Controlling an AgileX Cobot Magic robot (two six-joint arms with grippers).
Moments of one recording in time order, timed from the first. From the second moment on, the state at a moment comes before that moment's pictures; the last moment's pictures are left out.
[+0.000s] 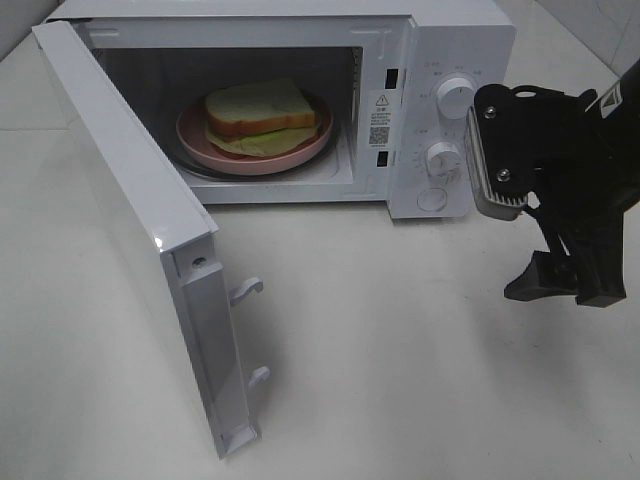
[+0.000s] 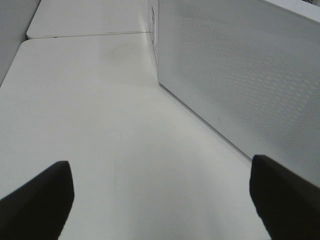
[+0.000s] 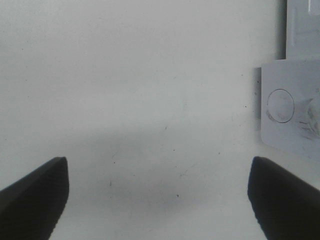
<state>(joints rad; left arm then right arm) 0.00 -0.01 -0.50 -0.16 1.04 0.12 0.37 1.41 -0.88 0.06 0.66 -1.20</state>
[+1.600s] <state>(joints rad) 0.00 -0.01 -0.50 -0.16 1.04 0.12 0.63 1.91 -1.51 -0.10 0.69 -1.10</state>
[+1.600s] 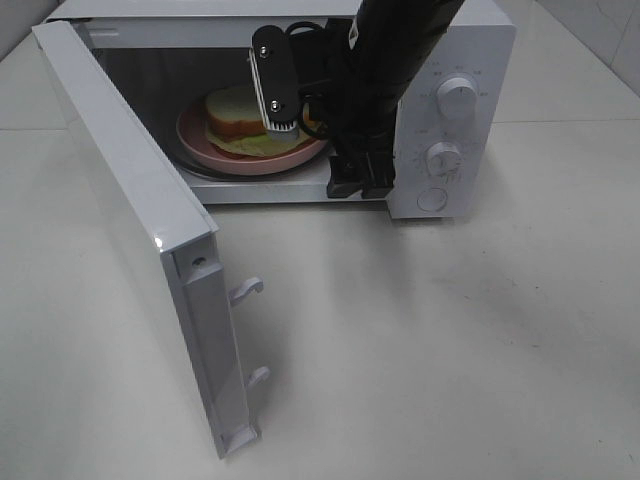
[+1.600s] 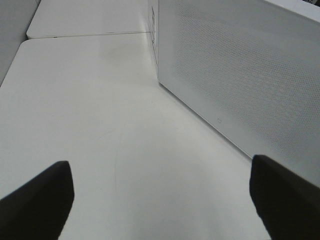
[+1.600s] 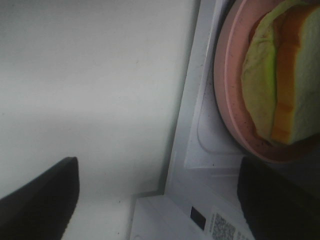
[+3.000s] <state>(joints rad) 0.00 -0.01 -0.50 -0.16 1.04 0.12 0.62 2.34 -1.85 -0.11 0.56 -1.07</state>
